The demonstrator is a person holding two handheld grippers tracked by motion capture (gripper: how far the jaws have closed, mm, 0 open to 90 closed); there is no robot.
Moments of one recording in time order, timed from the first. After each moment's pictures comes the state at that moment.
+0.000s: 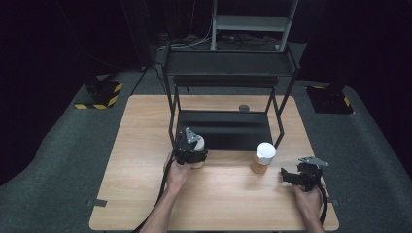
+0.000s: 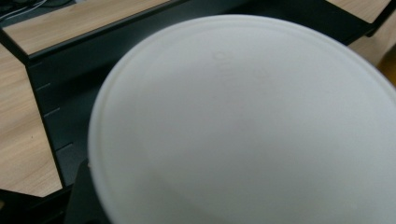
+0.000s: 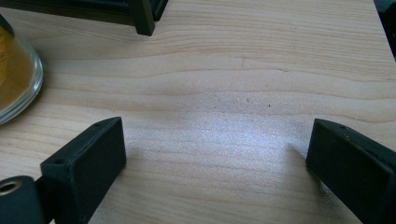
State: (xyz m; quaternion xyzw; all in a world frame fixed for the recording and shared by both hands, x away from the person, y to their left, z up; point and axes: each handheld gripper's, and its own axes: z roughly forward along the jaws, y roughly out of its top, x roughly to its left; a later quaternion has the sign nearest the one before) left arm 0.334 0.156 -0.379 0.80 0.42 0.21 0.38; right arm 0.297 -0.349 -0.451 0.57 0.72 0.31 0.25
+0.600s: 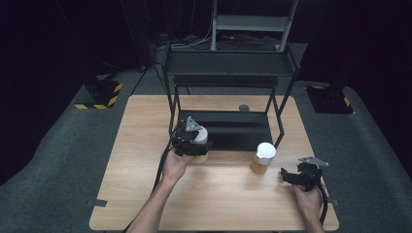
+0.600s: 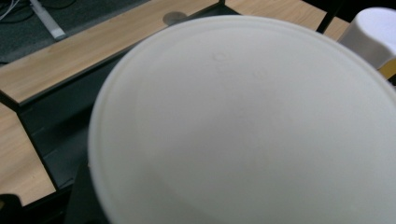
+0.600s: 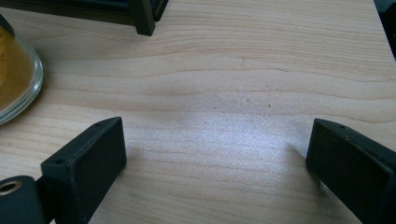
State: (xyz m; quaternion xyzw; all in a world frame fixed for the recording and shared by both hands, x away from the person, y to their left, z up) left arm 0.344 0.170 -0.308 0.82 0.37 0.17 0.40; right arm 0.297 -0.349 -0.451 0.57 0.72 0.31 0.25
